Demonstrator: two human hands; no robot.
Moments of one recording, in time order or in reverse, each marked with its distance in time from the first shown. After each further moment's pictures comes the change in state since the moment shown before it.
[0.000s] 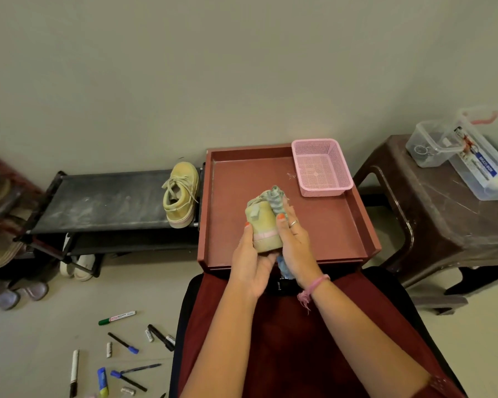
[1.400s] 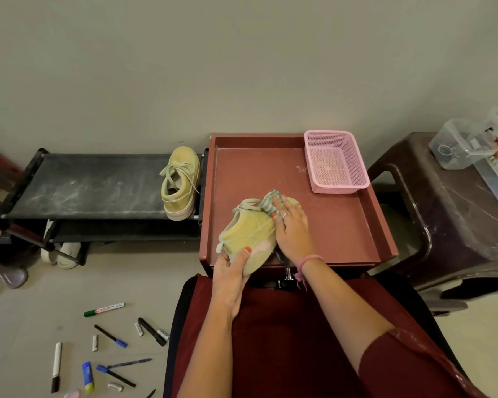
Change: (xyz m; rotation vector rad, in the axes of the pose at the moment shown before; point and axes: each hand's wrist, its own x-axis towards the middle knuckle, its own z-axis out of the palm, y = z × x) left_hand 0.040 0.002 -0.096 0.254 0.090 0.116; right_hand 0.069 0.065 0.013 -0.798 -0.056 0.021
